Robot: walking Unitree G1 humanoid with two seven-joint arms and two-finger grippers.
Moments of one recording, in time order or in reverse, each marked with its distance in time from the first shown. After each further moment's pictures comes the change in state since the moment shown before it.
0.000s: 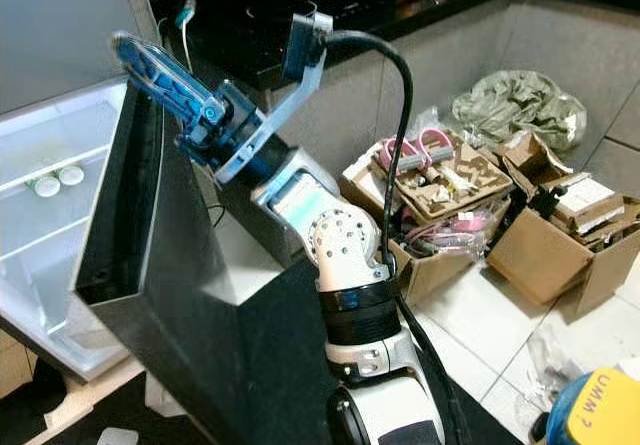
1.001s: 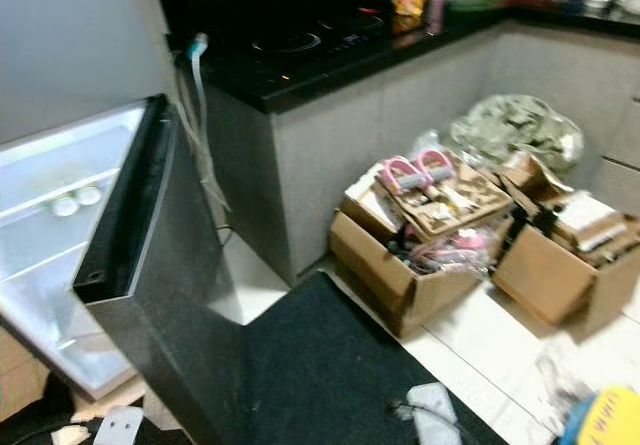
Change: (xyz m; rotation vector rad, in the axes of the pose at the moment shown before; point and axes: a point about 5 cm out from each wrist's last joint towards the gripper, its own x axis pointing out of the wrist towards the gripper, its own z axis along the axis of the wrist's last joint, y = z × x) left arm 0.004 0.001 0.020 -0.028 -0.066 -0.036; right arm -0.396 -0.036 -0.230 -0.128 1.029 -1.433
